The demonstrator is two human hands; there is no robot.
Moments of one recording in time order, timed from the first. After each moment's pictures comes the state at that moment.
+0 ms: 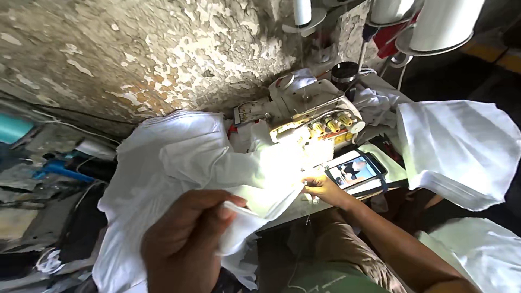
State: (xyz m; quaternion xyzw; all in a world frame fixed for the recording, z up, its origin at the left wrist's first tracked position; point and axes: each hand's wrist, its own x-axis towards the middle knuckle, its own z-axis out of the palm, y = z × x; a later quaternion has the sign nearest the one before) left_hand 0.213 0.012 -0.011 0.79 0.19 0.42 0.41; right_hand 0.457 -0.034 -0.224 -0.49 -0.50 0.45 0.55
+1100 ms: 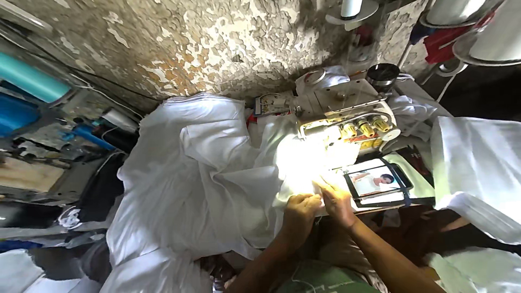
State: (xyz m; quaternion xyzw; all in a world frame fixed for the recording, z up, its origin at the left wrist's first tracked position) left_hand 0.271 0.007 -0.223 0.90 0.21 0.33 0.18; right_hand 0.415 -0.040 -0.277 -0.65 -0.55 -0.02 0.52
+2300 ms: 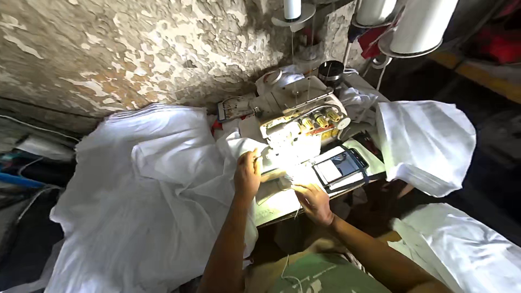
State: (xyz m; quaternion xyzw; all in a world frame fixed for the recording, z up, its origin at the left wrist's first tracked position) left_hand 0.292 0.116 -0.205 0.88 0.32 0.30 0.18; right_hand 0.410 -0.067 -0.294 -0.65 -0.56 -0.10 0.50
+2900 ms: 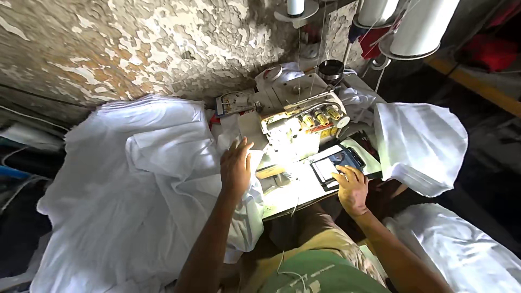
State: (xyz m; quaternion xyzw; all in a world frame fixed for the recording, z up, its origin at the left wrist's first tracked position) left_hand 0.275 0.120 -0.167 0.91 0.31 0.25 0.11; right_hand 0.488 -0.121 -0.302 -0.79 -0.46 -0.22 0.34
